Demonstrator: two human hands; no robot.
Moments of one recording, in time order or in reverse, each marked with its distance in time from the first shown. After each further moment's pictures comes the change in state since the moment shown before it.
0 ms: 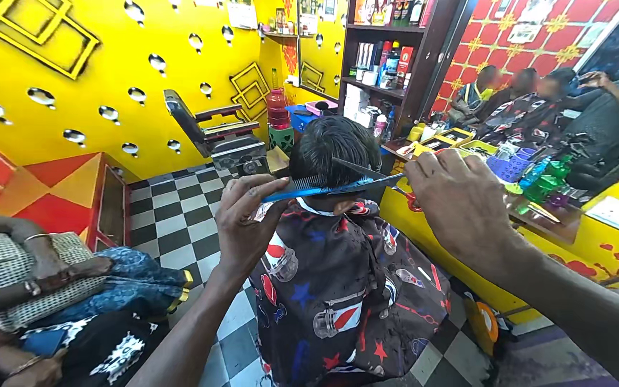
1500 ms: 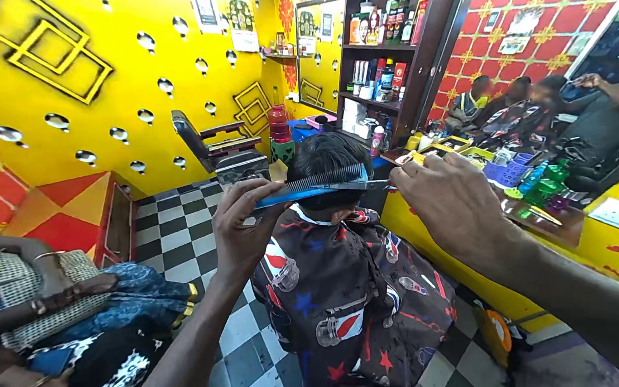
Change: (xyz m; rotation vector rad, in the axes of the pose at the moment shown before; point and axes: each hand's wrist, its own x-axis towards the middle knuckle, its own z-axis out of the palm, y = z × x) left_hand 0.016 0.008 -0.008 0.026 0.026 0.009; right_hand 0.010 0.005 -0.029 0.022 -0.045 -0.119
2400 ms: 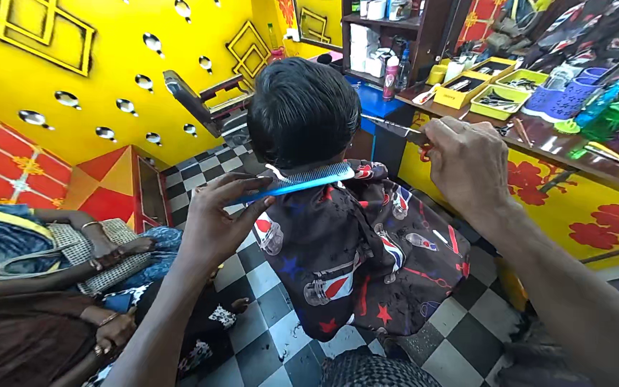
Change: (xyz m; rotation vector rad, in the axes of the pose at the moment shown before) left_hand -0.018 0.027 -0.011 0.199 -0.559 -0.236; right_hand -0.046 0.026 0.131 0.518 0.271 0.310
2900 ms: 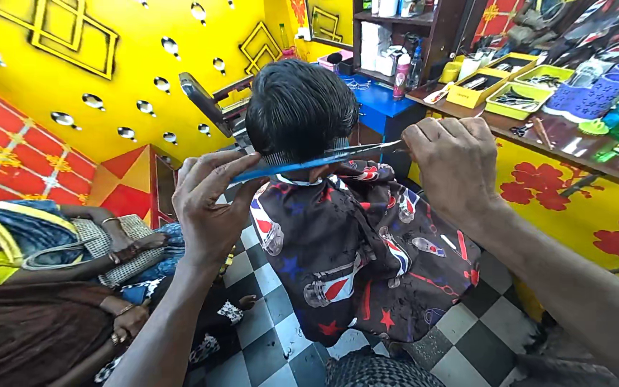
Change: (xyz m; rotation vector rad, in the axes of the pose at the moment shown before) left_hand 0.020 0.009 0.006 0.119 0.377 0.208; right_hand 0.012 -0.014 0.008 -0.215 -0.029 -0.110
